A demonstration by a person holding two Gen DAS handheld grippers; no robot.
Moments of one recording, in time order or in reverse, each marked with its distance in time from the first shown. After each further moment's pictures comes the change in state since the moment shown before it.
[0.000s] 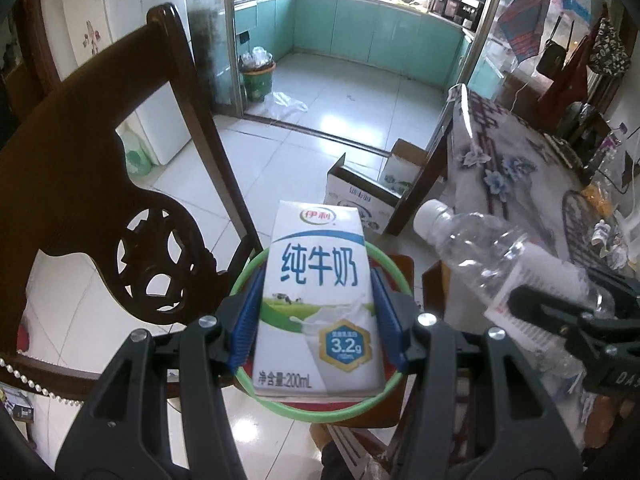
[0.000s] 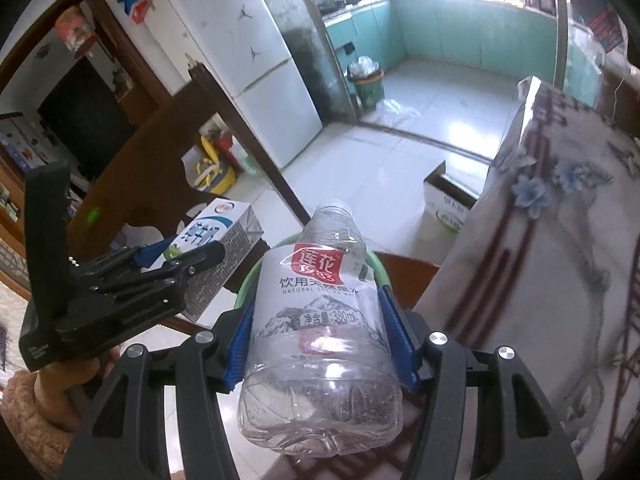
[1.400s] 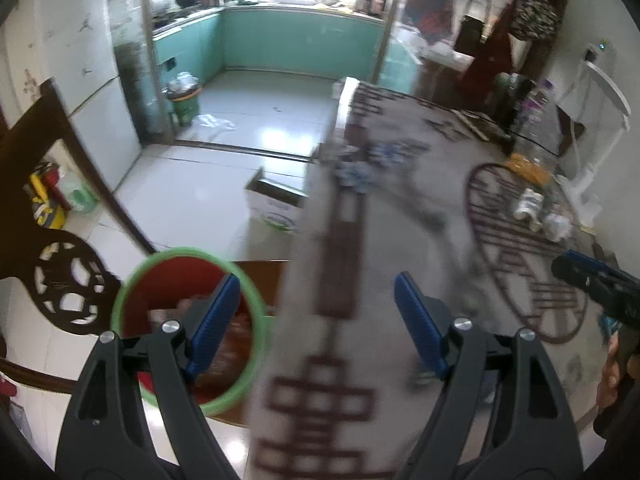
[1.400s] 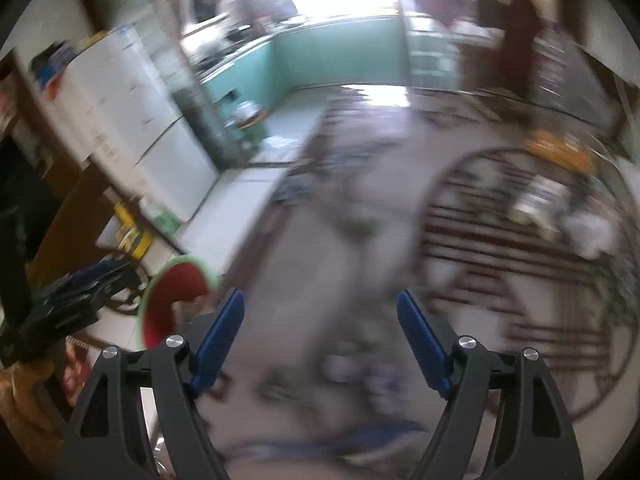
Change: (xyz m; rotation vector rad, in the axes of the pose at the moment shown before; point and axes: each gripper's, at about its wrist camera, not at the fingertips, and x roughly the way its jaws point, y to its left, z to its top) left arm -0.030 -0.185 -0.017 0.152 -0.044 -0.170; right arm -0.192 -0.195 -0.097 0.307 -0.195 -0.305
